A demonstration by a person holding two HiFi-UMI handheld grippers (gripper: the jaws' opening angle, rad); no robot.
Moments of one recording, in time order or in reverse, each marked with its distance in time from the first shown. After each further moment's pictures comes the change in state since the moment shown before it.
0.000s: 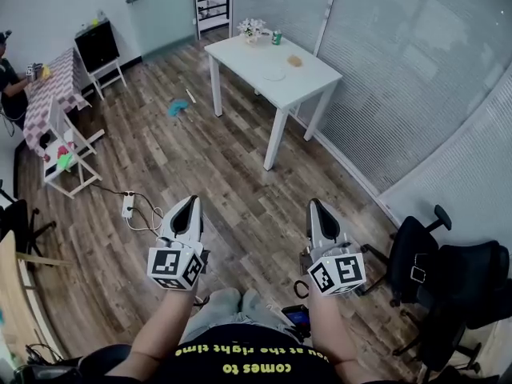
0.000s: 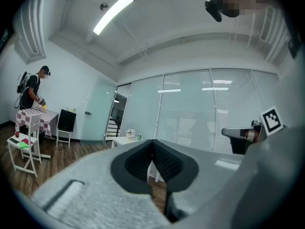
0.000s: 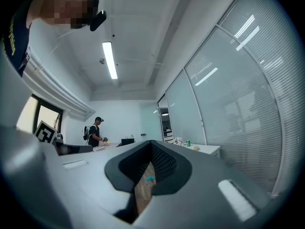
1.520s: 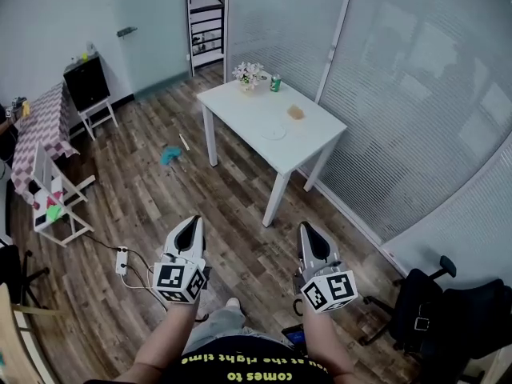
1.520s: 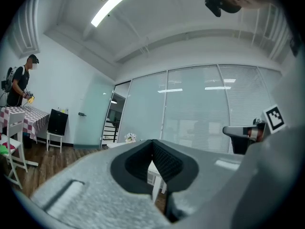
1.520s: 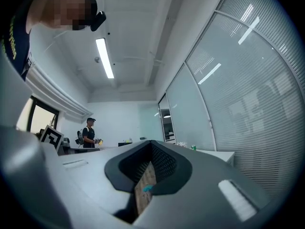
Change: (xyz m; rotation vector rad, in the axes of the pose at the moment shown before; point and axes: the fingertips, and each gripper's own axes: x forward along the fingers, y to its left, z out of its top) left arm 0.240 0.103 0.019 0.012 -0.027 -0.026; right arm 0.237 -0.073 -0.007 0.002 -0.038 0.037
